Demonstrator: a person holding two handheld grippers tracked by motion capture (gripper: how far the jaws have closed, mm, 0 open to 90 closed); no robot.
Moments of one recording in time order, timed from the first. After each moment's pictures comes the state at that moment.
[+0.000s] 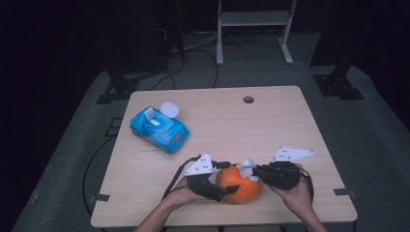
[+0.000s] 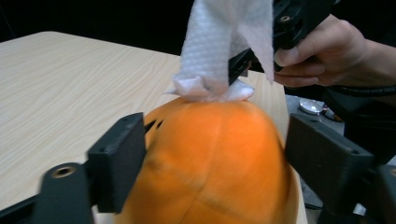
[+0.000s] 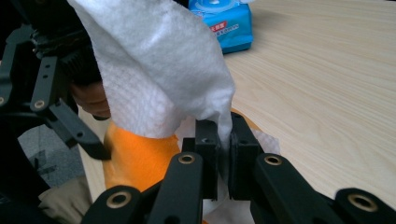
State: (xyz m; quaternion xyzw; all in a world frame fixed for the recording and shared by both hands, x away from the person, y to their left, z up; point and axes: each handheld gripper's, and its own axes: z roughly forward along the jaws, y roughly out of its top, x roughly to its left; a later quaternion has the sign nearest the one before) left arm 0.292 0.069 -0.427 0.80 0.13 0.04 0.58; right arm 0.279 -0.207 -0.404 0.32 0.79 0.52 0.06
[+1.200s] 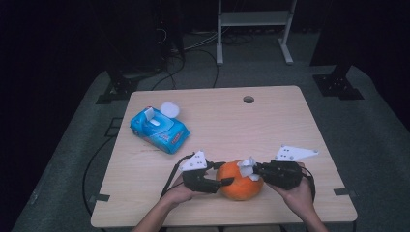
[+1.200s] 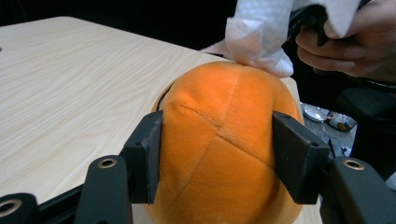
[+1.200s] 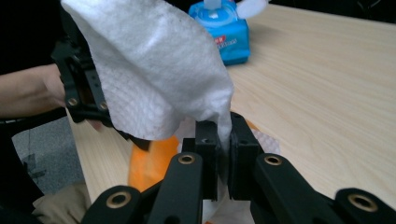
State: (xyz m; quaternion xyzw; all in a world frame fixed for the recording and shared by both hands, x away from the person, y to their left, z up) left arm 0.304 0.083 -0.439 0.80 0.16 0.03 0.58; right arm 0.274 -0.206 -0.391 0.31 0.79 0.52 0.08
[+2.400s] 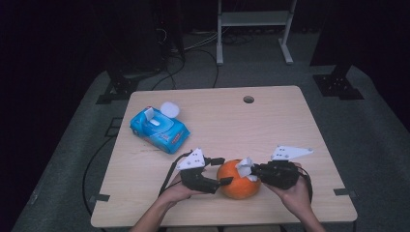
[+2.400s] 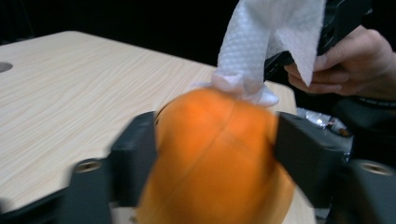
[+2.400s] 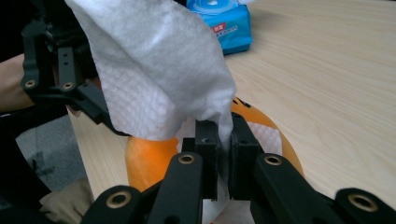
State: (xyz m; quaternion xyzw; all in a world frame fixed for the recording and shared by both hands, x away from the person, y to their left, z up) left arm 0.301 0.083 -0.427 0.80 0.15 0.05 0.58; right arm 0.277 -0.203 -0.396 0.33 0.79 0.51 0.06
